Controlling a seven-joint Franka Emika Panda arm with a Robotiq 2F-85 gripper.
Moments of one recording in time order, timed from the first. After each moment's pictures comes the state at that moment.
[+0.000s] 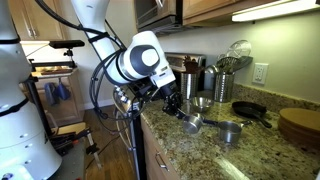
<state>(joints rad) -0.02 0.11 -0.26 -2.58 -0.77 3.07 1.61</state>
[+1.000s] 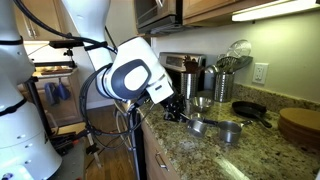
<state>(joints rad) -0.11 0.17 -0.32 -2.68 -0.66 3.47 1.46</state>
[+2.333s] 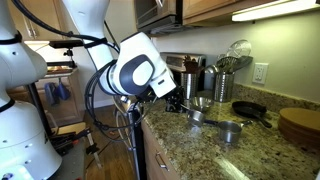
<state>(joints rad) -0.59 0.16 0.18 -2.64 -0.76 3.46 1.52</state>
